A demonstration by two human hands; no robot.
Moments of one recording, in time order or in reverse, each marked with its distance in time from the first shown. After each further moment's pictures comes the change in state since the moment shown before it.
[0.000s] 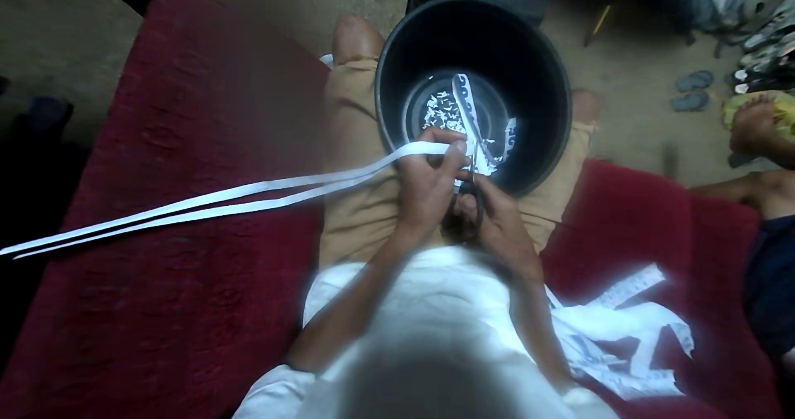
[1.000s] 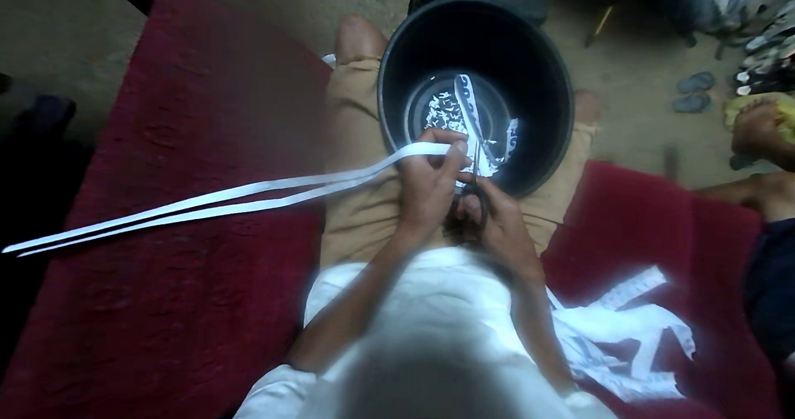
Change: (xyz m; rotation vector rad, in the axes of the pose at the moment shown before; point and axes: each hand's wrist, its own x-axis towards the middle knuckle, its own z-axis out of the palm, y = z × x) left_hand 0.000 -0.001 -0.001 0.005 0.014 0.000; right_hand -0.003 0.000 0.001 0.052 0.001 0.058
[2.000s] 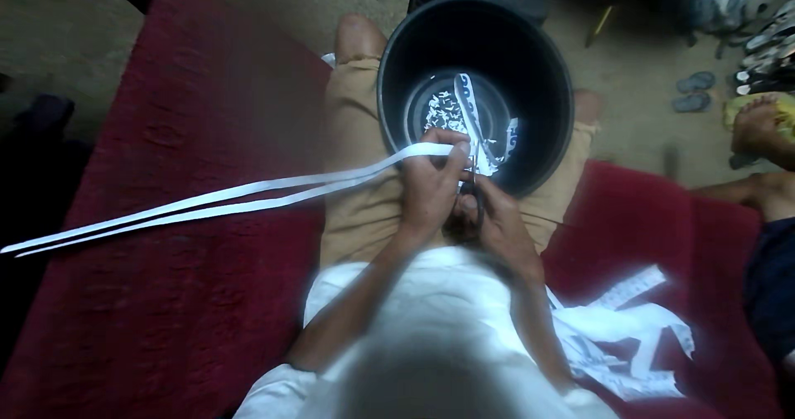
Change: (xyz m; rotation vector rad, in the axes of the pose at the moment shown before) left_hand 0.000 0.002 0.004 -0.016 -0.005 -0.007; right_hand 0.004 0.002 0.000 -0.066 -0.007 -0.064
